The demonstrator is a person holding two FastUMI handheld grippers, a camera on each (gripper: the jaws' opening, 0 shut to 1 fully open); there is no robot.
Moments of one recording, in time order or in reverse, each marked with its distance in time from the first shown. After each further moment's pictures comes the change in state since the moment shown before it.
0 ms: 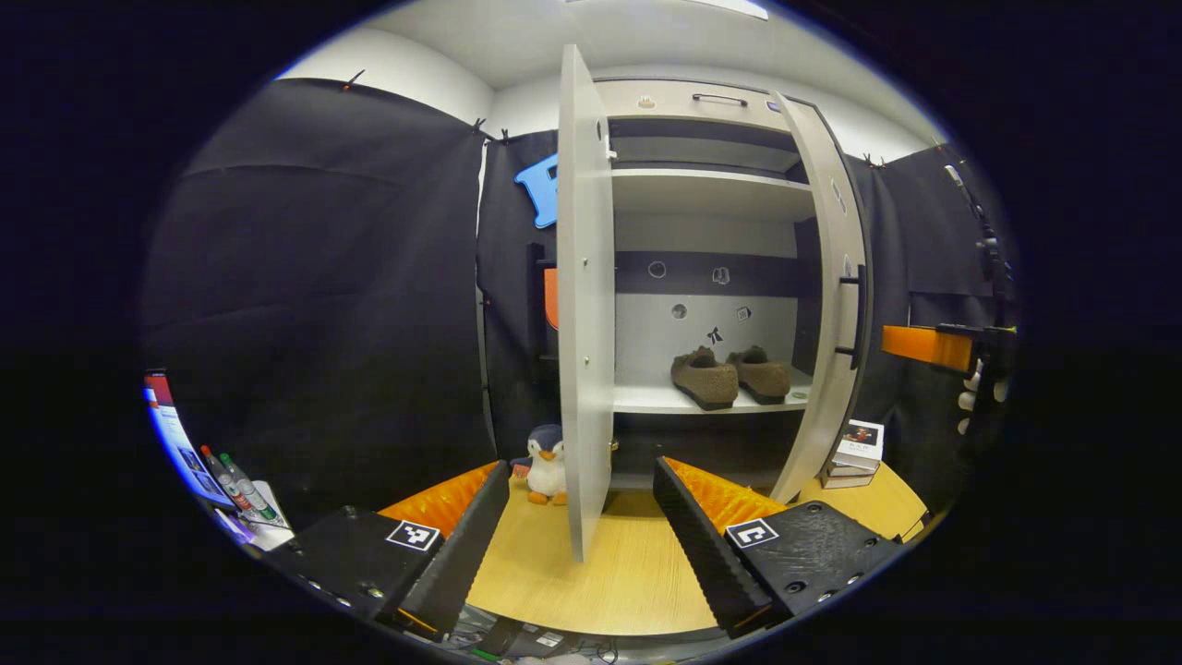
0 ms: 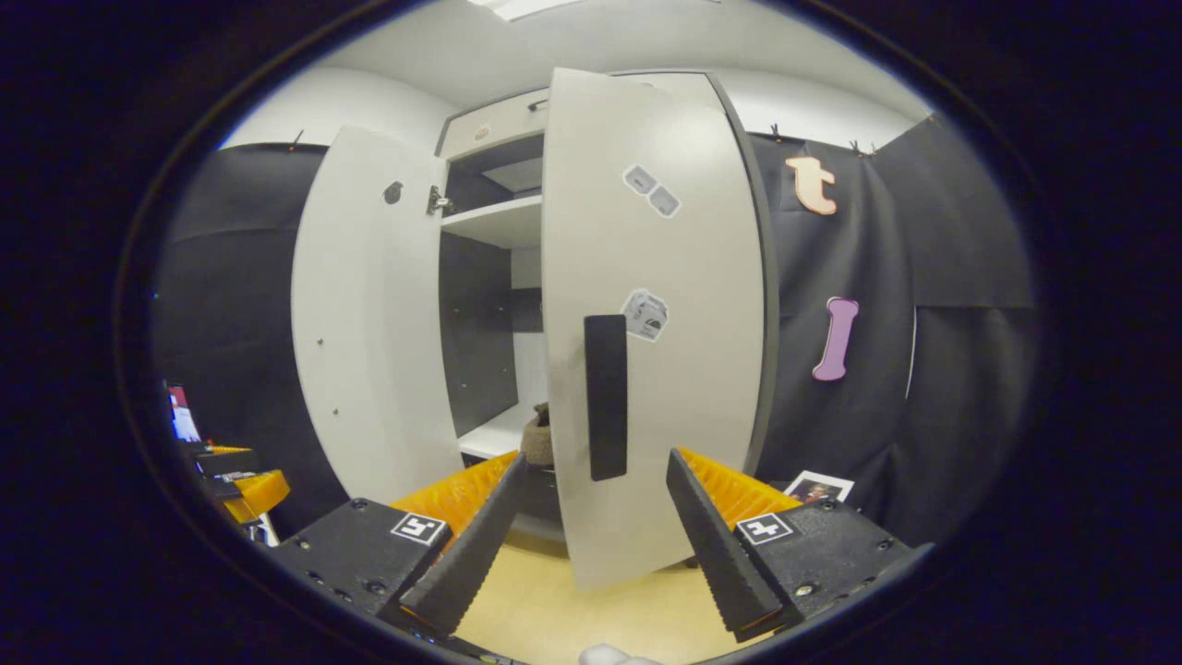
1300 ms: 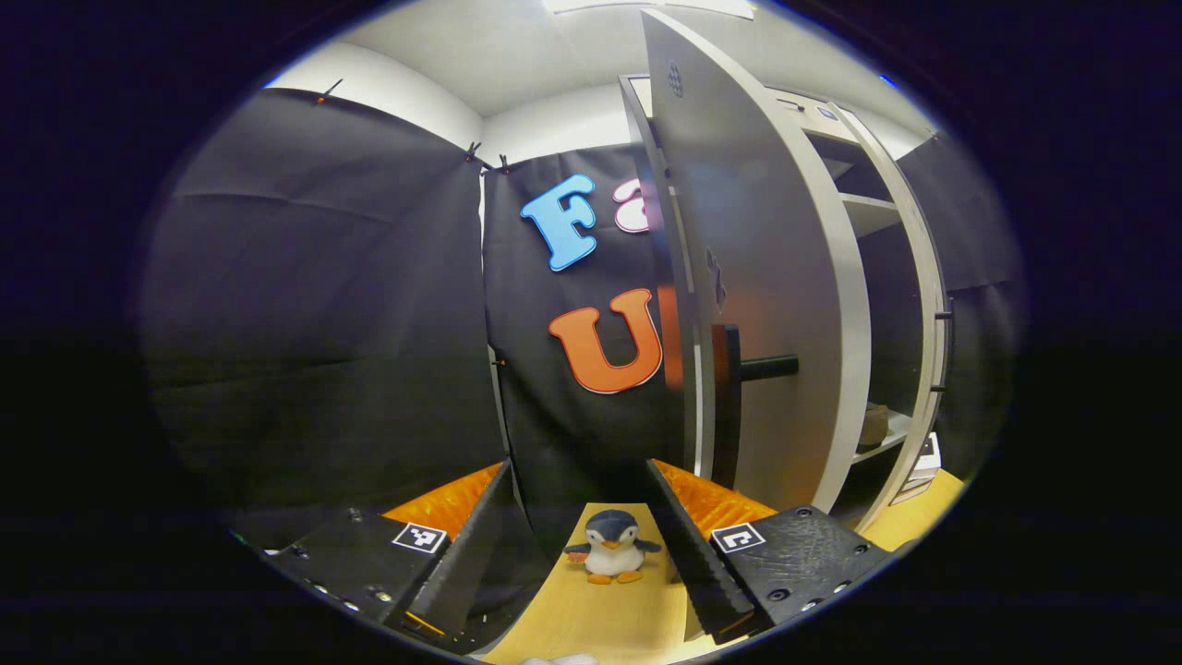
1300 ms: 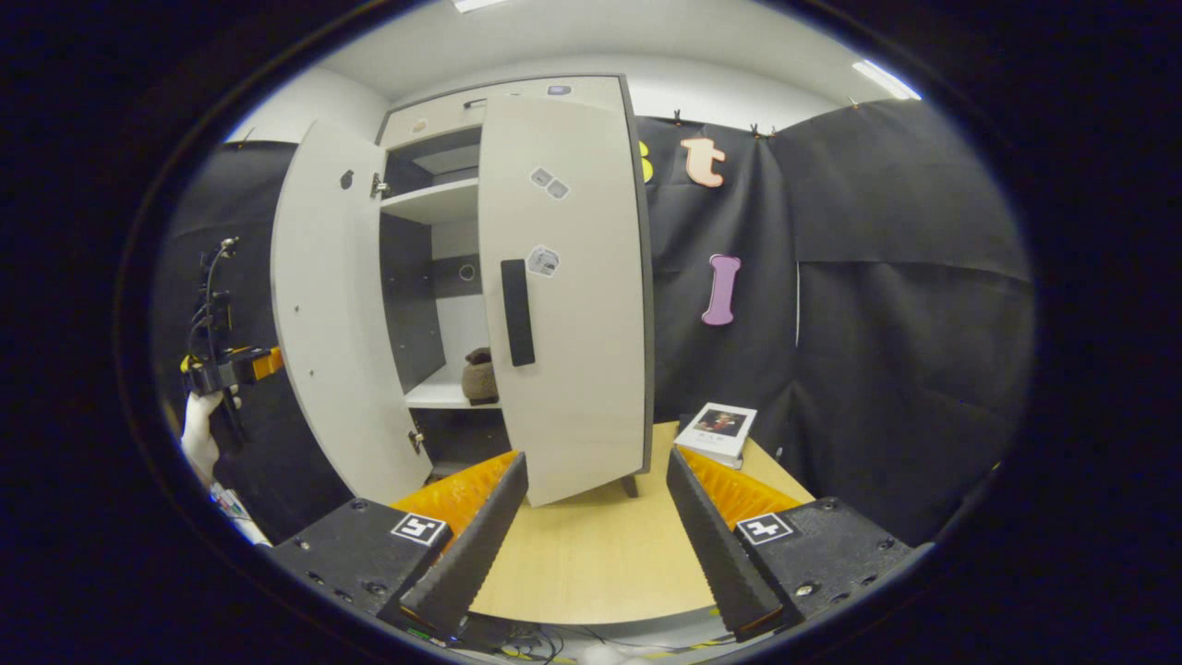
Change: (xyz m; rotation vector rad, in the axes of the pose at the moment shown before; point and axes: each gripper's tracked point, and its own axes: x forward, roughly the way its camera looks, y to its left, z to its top) left arm 0.147 0.097 0.090 0.100 -0.149 0.016; right arm -0.121 -0.020 -0.059 0.085 0.089 -0.303
